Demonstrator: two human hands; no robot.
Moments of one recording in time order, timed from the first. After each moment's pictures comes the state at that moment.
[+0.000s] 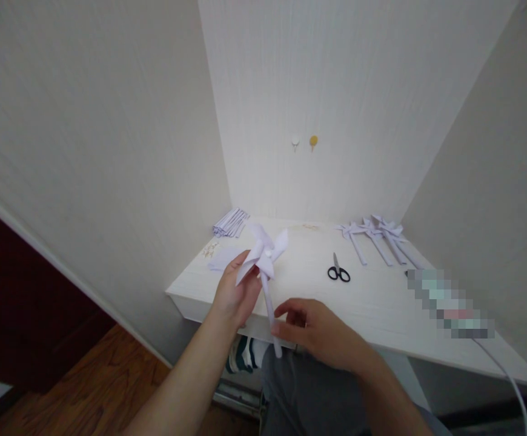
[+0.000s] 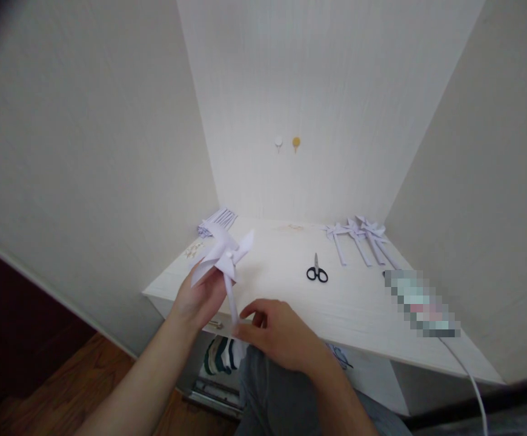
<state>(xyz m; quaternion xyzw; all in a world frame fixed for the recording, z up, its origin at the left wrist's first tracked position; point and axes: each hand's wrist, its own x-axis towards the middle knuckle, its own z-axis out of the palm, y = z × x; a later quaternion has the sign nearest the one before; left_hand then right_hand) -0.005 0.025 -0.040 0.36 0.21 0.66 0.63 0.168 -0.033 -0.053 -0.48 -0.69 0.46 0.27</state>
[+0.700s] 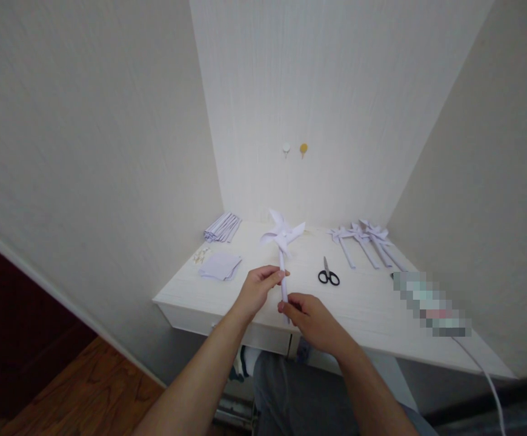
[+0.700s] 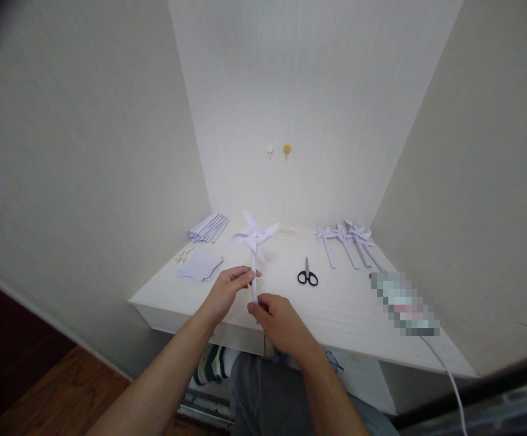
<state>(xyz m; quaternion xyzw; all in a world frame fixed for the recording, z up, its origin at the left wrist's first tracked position) 0.024 0.058 -0.078 0.54 0.36 0.51 0.56 0.182 -0.004 -0.086 -0.52 -0.68 0.39 0.33</state>
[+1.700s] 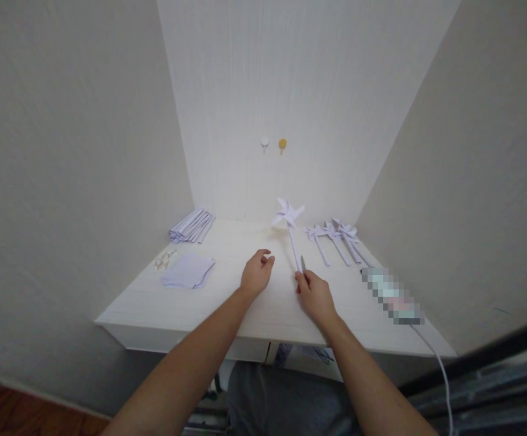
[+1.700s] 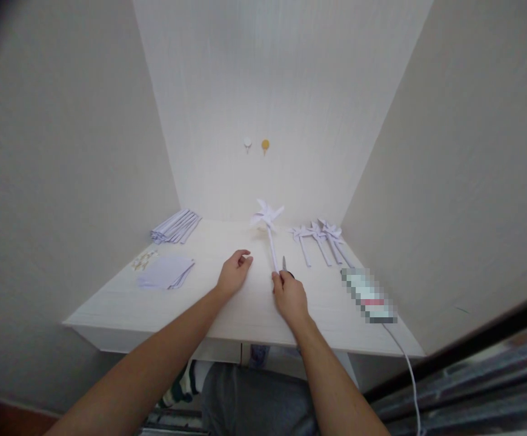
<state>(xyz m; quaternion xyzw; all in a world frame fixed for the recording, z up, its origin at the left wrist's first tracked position) 0.090 0.159 -0.139 0.65 0.47 0.47 0.37 0.246 0.056 -0.119 -0.74 -0.58 0.12 0.31</state>
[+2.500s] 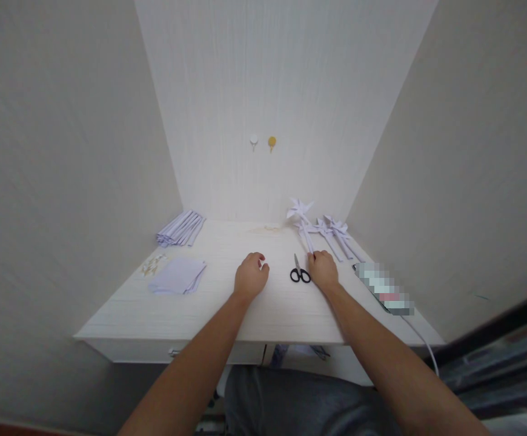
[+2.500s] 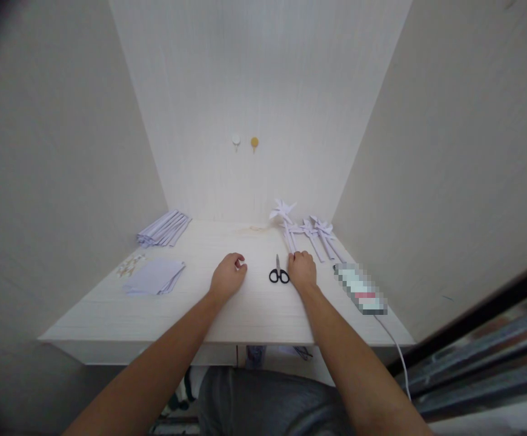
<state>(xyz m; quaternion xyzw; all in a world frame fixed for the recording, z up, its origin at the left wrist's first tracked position) 0.092 0.153 -0.133 0.74 0.53 0.35 0.20 0.316 0.122 -0.124 -0.82 -0.54 -0.06 0.16</state>
